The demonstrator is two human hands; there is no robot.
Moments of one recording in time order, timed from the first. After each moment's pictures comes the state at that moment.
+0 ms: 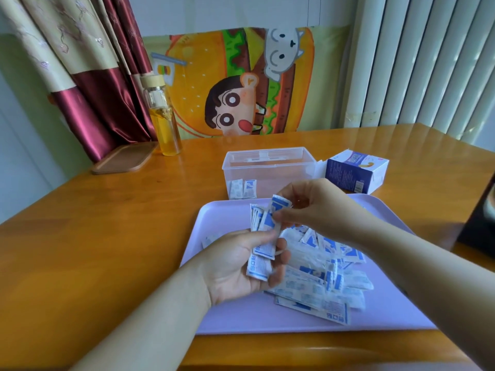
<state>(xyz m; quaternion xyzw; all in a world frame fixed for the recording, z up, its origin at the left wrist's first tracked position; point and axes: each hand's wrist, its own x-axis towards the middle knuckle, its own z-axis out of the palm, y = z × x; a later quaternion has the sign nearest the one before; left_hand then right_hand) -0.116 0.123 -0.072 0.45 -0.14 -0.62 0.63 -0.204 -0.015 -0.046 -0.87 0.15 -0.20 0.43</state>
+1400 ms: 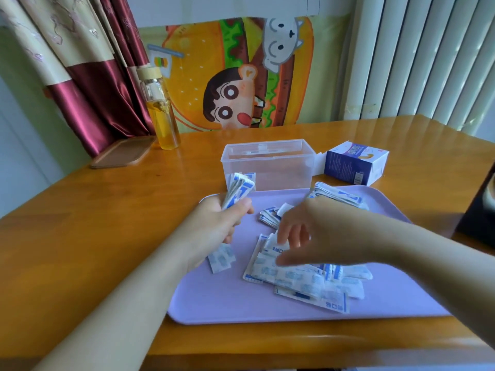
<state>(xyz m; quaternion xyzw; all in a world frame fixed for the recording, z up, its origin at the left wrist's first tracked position) -0.089 0.134 -0.060 0.72 -0.37 -0.24 0.53 -0.233 0.007 -0.035 -0.98 0.09 -0.03 0.16</state>
